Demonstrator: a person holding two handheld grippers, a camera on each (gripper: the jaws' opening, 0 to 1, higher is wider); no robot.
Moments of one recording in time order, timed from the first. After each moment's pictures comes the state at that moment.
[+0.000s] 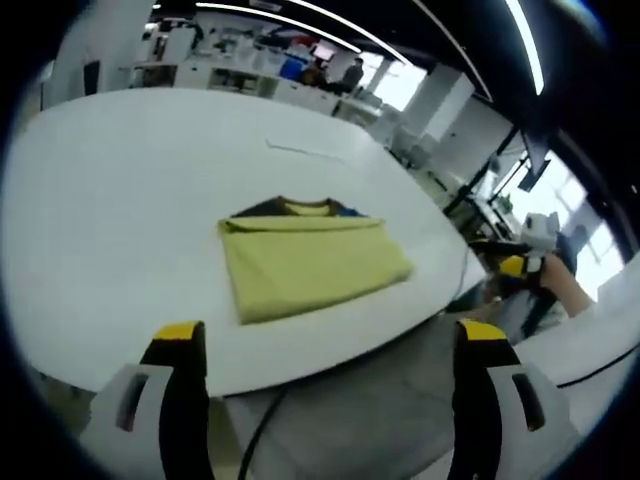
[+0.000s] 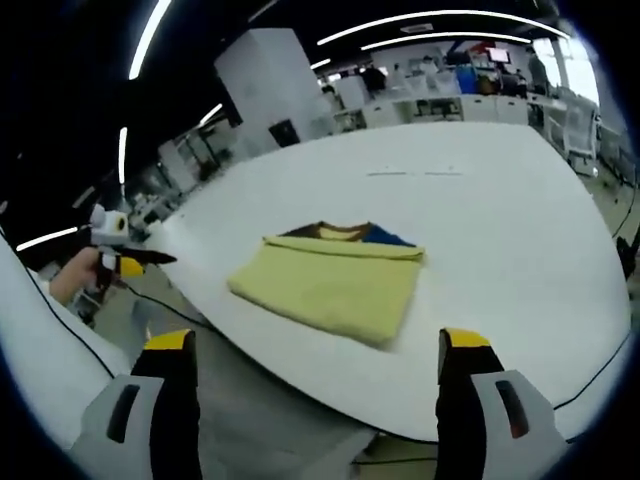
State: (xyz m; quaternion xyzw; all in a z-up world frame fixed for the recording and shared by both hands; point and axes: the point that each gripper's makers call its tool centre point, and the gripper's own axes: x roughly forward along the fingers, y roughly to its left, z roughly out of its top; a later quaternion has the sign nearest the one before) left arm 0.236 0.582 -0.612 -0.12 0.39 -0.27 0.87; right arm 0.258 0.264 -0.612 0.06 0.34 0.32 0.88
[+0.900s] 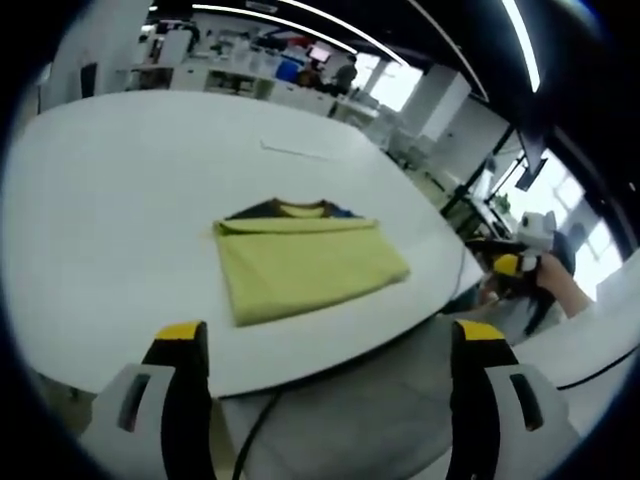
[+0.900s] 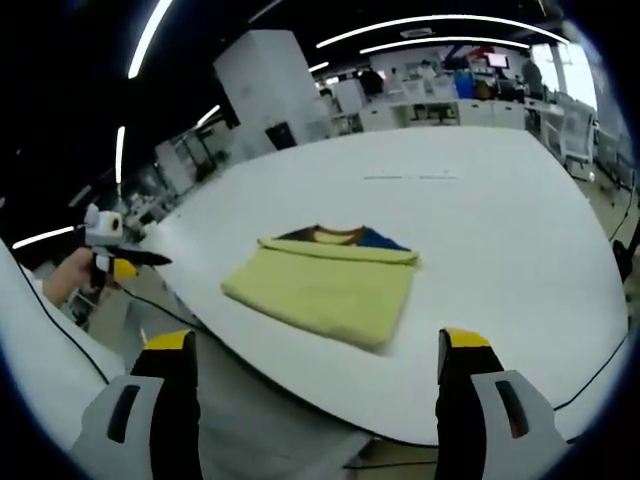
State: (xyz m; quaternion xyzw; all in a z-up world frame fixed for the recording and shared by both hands) left arm 0.236 0.577 -0.609 -0.12 0.38 -0.27 0.87; right arm 0.264 0.260 -0.613 0.06 0.33 0.31 0.89
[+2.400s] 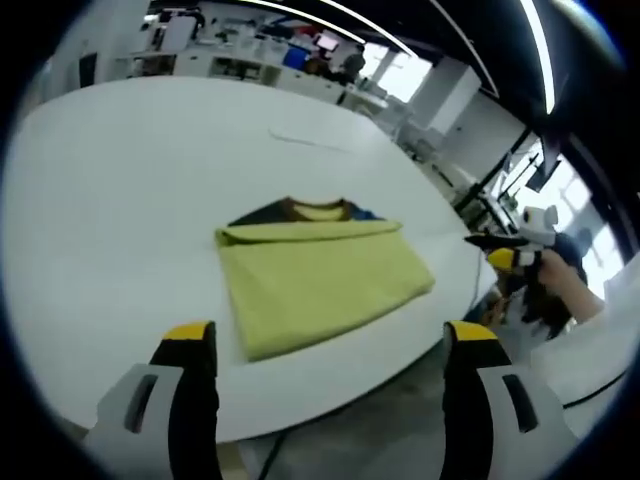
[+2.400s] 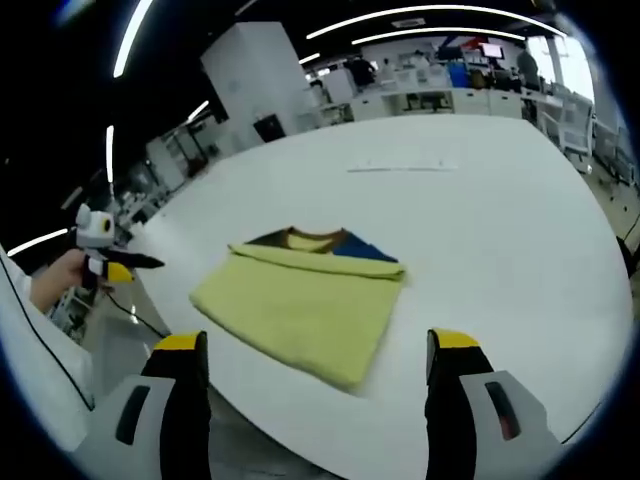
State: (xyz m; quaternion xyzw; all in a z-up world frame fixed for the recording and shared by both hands) left arm 0.301 0.572 -0.644 -0.12 0.41 -0.27 0.86; right arm 0.340 0.260 -0.648 0.05 0.36 0.30 0.88
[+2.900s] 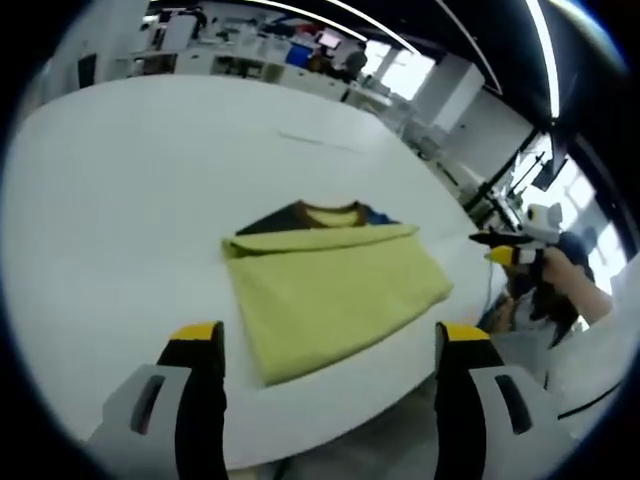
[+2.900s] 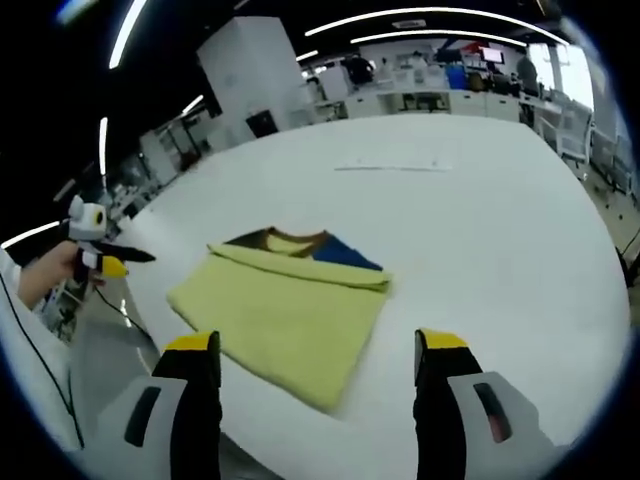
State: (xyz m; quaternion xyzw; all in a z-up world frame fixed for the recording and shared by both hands) left arm 0.331 0.578 -0.664 -0.12 0.41 -0.26 0.86; right arm 0.367 0.254 -0.667 0.03 0.36 0.29 0.89
